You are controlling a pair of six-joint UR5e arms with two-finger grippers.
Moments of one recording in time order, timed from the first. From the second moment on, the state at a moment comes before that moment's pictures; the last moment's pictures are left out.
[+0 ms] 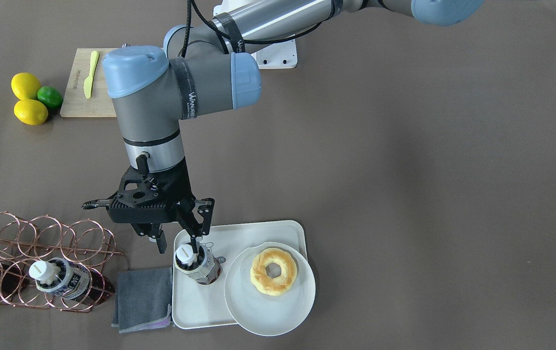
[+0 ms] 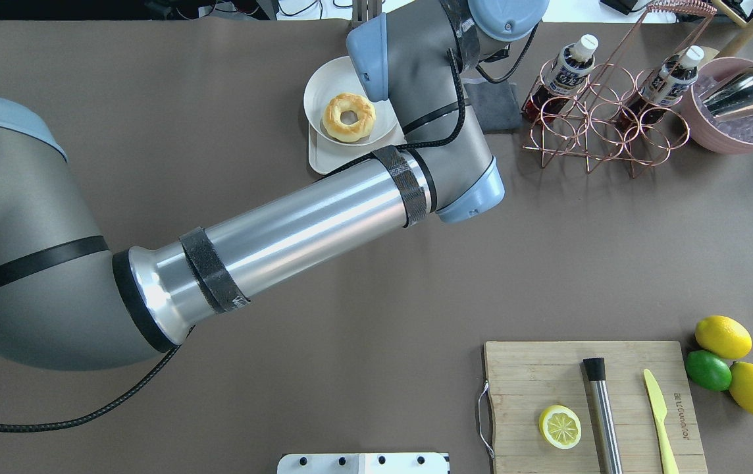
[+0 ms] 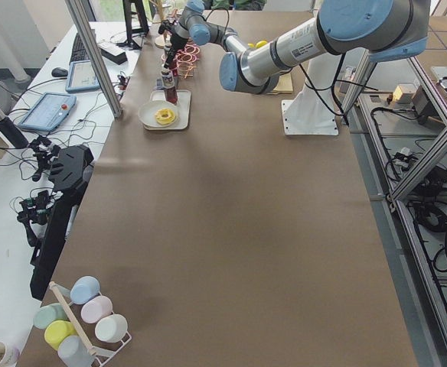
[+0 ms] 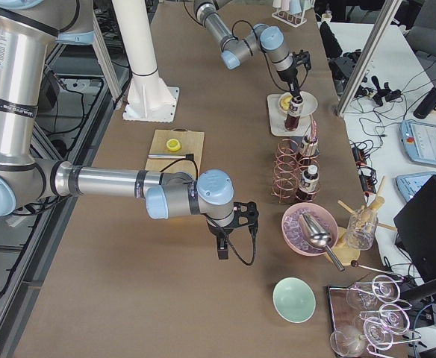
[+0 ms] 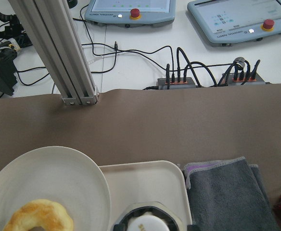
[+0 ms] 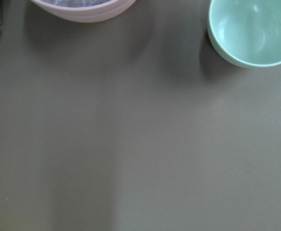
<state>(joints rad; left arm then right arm) -0.63 -3.03 -0.74 -1.87 -1.47 -1.08 1.53 -1.82 1.78 -1.36 2.32 0.08</state>
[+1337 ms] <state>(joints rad) -0.94 -2.19 -1.90 -1.45 -2.04 -0.68 1.55 -1.82 1.78 -1.36 2.31 0.08</state>
